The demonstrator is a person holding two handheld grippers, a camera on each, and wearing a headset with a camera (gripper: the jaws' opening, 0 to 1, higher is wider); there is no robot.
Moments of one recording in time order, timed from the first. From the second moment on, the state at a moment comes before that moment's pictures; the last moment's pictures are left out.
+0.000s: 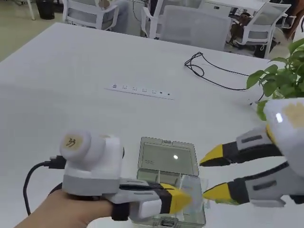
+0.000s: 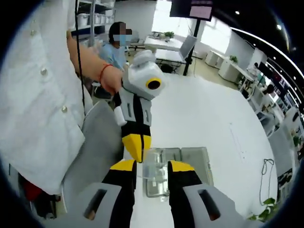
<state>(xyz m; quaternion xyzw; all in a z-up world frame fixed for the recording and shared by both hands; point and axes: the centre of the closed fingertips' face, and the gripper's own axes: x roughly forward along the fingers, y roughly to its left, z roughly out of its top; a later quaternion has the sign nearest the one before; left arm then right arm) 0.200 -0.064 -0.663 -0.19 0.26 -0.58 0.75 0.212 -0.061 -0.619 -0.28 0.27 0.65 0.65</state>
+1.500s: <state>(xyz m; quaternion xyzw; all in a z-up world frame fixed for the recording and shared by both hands) 0.189 -0.061 -0.650 -0.06 0.14 -0.64 0.75 0.189 -0.050 -0.643 -0.25 0.32 0.74 0.53</state>
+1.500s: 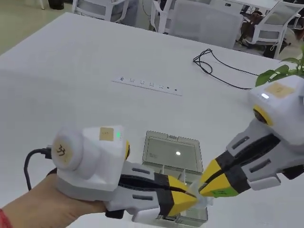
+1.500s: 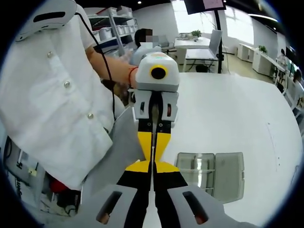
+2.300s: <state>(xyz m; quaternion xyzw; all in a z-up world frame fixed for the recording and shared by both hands) 0.198 -0.041 -0.661 -0.05 0.16 -0.61 0.78 0.195 -0.051 -0.639 -0.24 0.31 0.73 0.56</state>
